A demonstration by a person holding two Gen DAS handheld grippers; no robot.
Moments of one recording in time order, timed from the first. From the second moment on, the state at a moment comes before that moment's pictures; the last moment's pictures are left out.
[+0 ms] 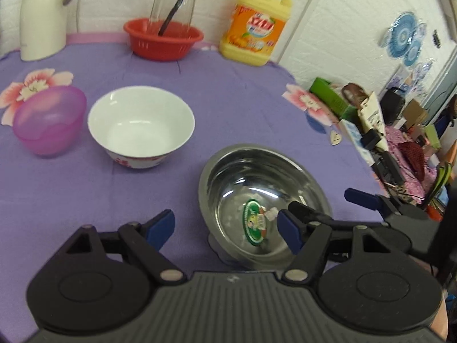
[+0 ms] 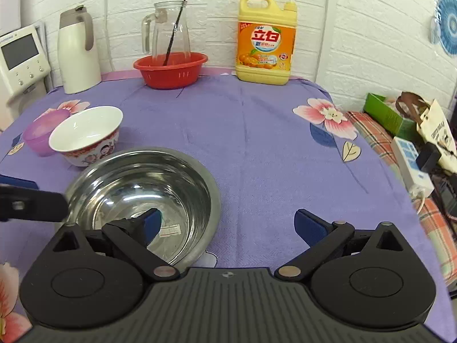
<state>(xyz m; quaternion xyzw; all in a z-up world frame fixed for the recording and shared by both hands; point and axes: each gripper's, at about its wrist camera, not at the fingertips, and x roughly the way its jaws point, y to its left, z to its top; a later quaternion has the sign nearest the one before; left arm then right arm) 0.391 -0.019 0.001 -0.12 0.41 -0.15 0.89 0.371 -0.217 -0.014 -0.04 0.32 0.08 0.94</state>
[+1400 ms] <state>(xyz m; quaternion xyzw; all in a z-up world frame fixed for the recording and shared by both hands) 0.416 -0.047 -0.027 -0.08 0.40 -0.12 0.90 0.375 -0.211 -0.044 -0.01 0.32 0.12 0.94</state>
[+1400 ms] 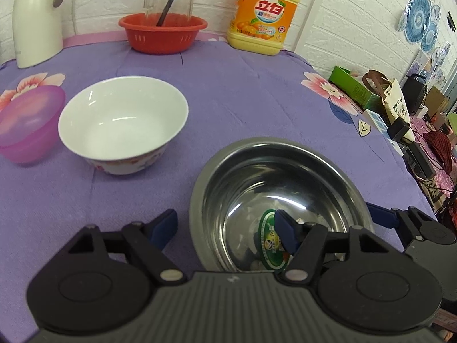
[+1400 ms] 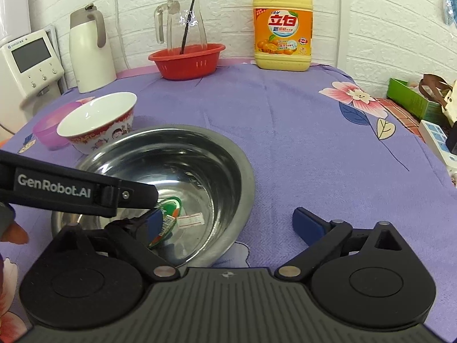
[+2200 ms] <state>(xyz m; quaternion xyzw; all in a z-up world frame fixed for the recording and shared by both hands) 0.302 -0.056 -0.011 -0.07 0.42 -0.20 0.88 0.270 -0.197 -0.017 -0.04 0.32 0.15 0.94</state>
